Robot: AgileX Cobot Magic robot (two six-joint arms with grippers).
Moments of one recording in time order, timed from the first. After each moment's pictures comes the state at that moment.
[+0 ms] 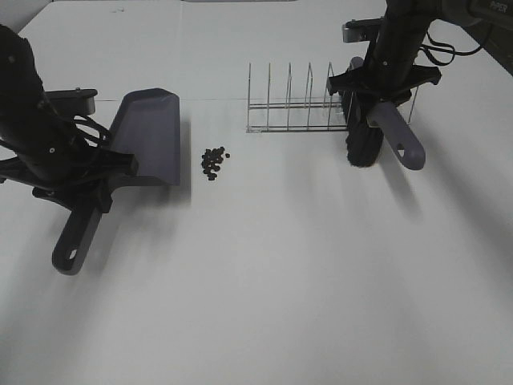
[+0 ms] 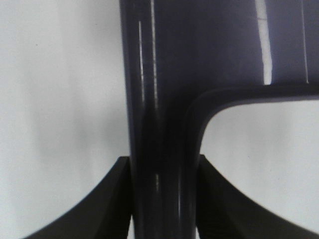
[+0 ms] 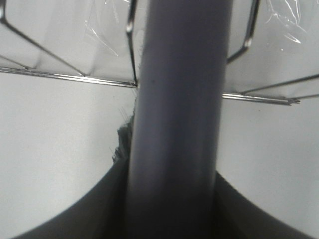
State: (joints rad) left arm -0.27 1.93 -1.17 -0.10 0.69 -0.18; right arm 0.18 2.50 -2.20 -0.07 1.08 0.10
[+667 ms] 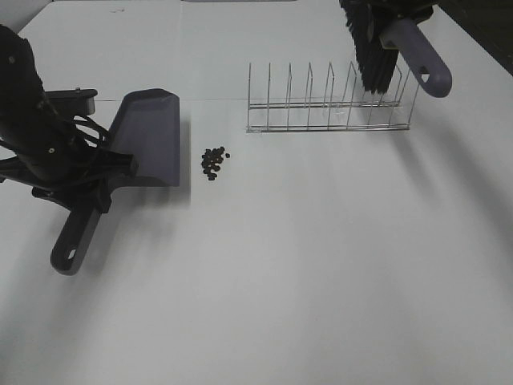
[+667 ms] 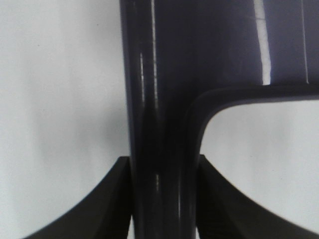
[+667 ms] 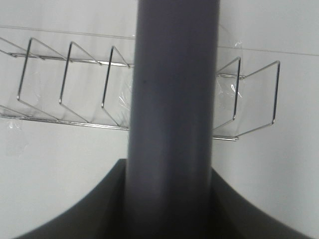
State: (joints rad) left arm -0.27 1.93 -1.17 -0.09 0.69 -0.18; right arm 0.18 2.37 -2.43 -0.06 1.22 0.10
